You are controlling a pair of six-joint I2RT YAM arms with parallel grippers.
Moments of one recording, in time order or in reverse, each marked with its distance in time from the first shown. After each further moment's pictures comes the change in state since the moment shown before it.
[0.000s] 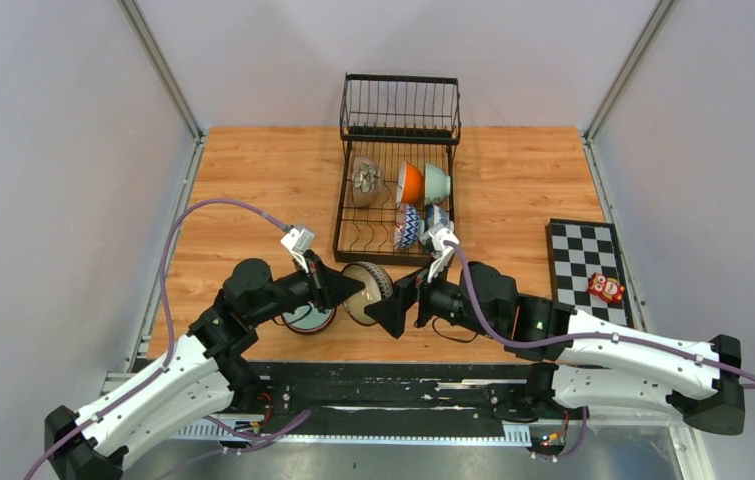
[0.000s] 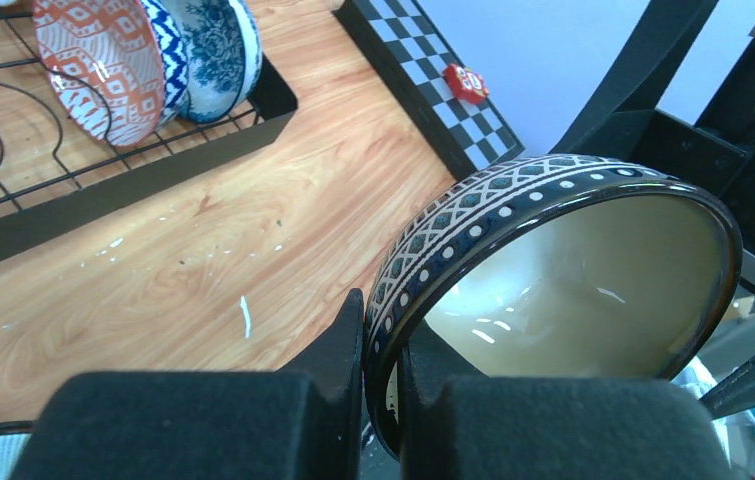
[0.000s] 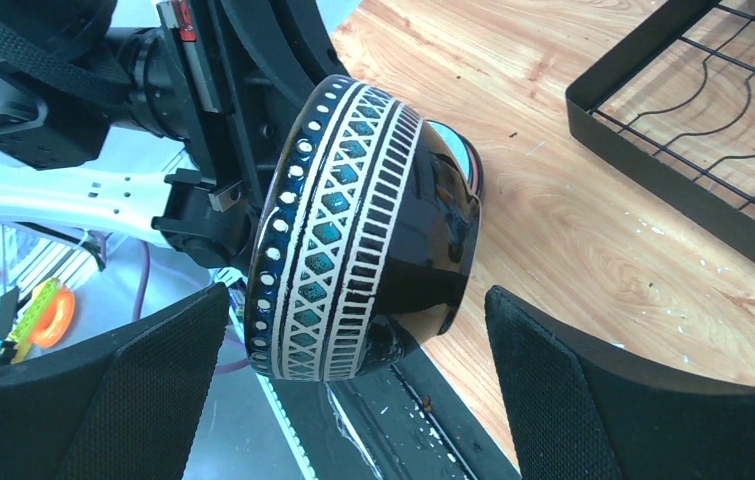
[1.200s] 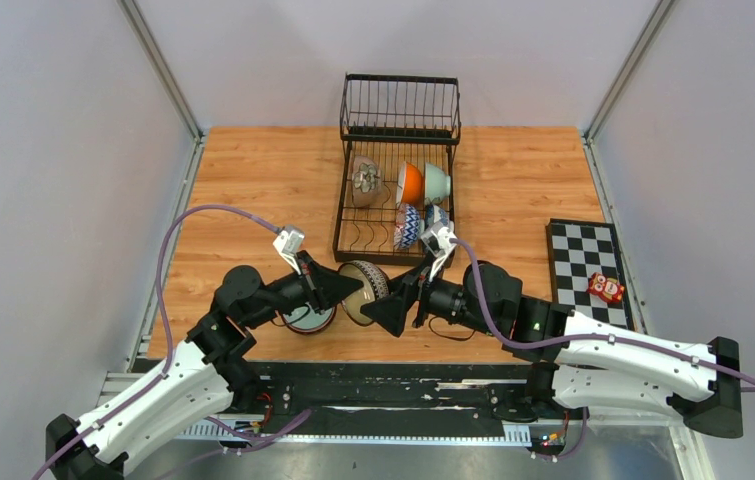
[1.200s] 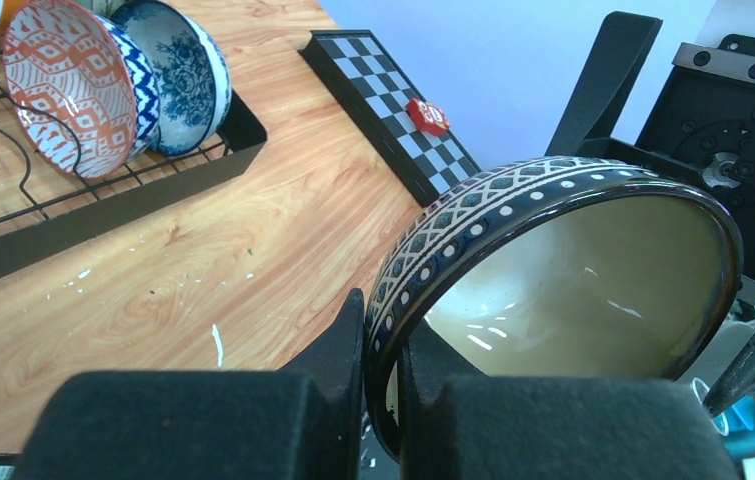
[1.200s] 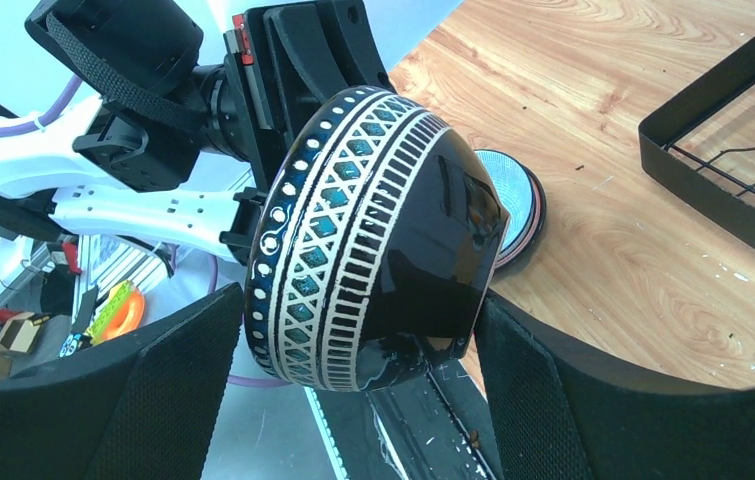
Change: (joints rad) left arm 0.023 -0.055 -0.064 0.126 0.035 -0.067; right arm -0.016 -0.010 -0.054 0.171 -0.118 0.041
